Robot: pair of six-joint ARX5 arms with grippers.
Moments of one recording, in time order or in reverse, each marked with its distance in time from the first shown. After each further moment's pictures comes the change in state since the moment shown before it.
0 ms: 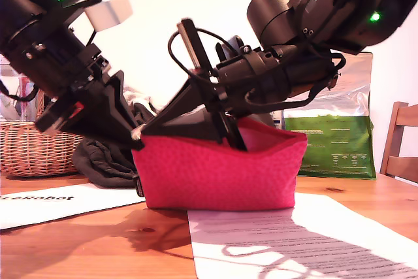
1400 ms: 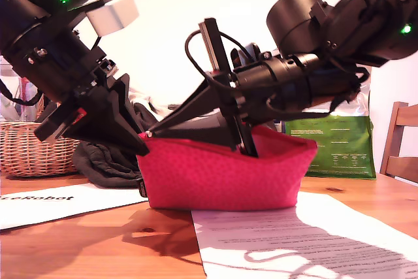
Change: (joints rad) left arm -0.014 0.005 -0.015 0.045 -0.051 0.027; right arm -0.013 -0.015 -0.091 0.165 -0.122 0.134
